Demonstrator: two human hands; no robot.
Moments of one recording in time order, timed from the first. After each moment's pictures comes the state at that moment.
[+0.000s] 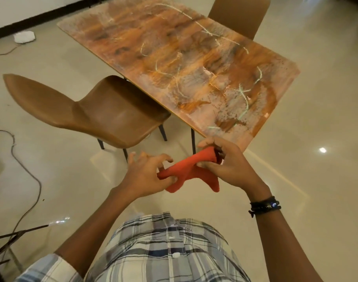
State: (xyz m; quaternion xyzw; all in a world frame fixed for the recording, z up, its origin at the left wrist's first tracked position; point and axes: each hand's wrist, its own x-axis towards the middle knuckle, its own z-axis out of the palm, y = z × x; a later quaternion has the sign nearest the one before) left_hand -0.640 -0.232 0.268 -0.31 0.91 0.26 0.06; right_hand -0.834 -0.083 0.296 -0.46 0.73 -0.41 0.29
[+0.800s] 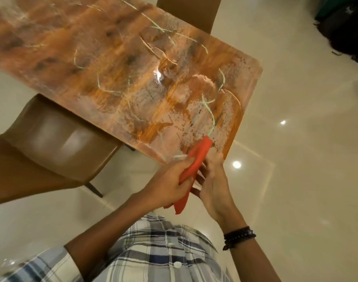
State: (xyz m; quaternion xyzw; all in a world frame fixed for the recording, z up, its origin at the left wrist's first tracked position) left_hand -0.849 -0.259 0.257 -0.09 0.85 0.52 0.00; right_hand -0.920 -0.125 0.258 0.04 0.59 -0.68 0.44
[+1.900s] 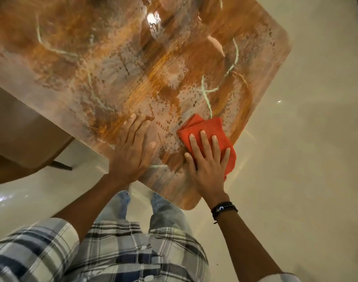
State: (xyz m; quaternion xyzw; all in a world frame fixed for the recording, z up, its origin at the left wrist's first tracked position) left_hand -0.941 -0.325 0.103 -0.24 0.92 0.29 -0.13; right_hand -1.066 -0.133 0.114 -0.36 0.93 0.00 0.06
